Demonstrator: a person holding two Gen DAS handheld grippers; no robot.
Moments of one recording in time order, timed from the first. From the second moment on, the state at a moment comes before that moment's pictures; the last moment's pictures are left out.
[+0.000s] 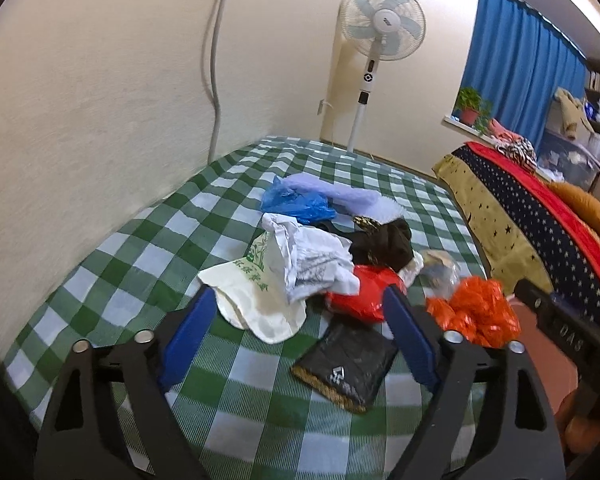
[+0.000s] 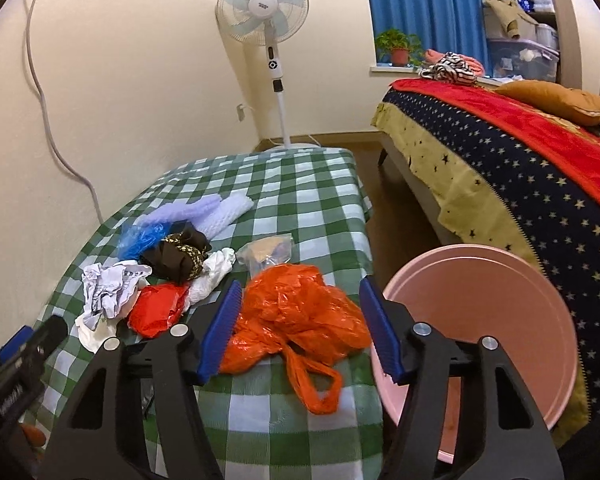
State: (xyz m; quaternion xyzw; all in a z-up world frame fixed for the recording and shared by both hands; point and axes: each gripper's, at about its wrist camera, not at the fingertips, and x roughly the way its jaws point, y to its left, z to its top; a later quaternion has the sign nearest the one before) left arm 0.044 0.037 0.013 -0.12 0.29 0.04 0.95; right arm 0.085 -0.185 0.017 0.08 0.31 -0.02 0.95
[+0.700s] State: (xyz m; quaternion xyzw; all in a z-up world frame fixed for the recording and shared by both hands) left arm 0.105 0.056 -0.024 -0.18 0.33 0.03 0.93; right arm 0.119 -0.176 -0.025 0.08 0.39 0.01 0.92
